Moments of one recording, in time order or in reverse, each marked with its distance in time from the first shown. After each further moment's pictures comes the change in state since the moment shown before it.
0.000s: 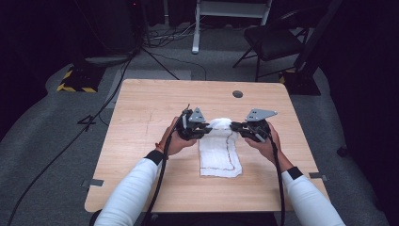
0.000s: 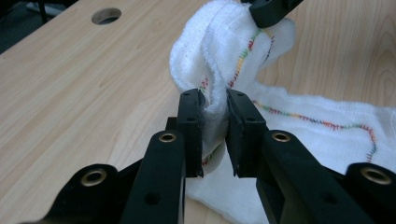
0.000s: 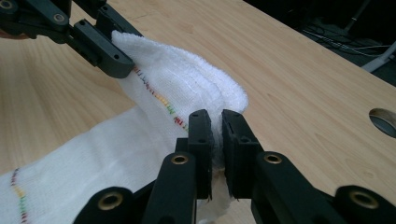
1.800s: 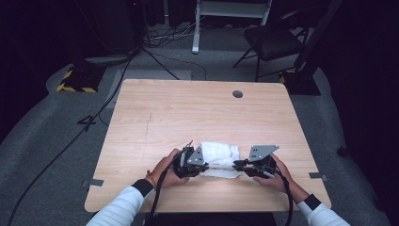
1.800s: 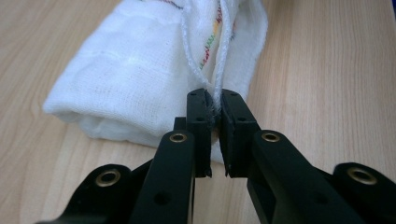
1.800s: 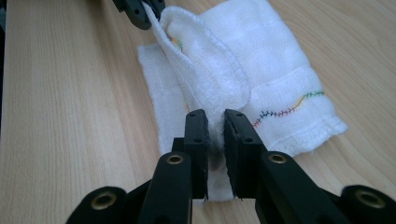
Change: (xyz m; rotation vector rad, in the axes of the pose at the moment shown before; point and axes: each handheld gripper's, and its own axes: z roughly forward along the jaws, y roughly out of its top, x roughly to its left) left arm -0.087 -0.055 -0.018 0.145 -0.151 0.183; right arm 0.070 -0.062 -0.034 0.144 0.217 -0.114
